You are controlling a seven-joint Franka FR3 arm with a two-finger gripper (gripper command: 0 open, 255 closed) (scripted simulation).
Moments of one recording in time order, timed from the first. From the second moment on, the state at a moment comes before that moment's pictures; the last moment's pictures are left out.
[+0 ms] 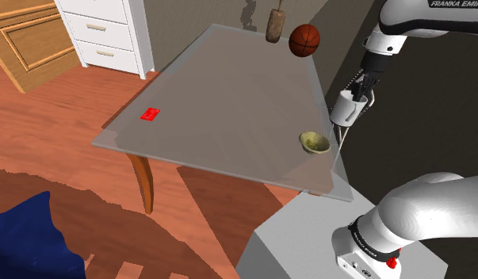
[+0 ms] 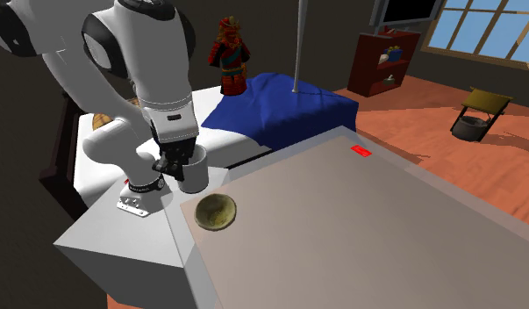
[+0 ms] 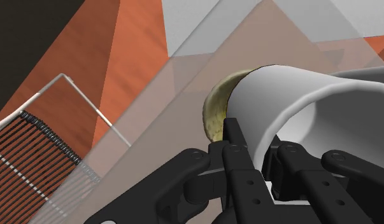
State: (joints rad) arm -0.26 -0.51 -0.24 -2.28 -0.11 1.61 -0.34
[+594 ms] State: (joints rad) arm -0.26 -0.50 -0.25 -2.39 -0.12 1.74 -0.34
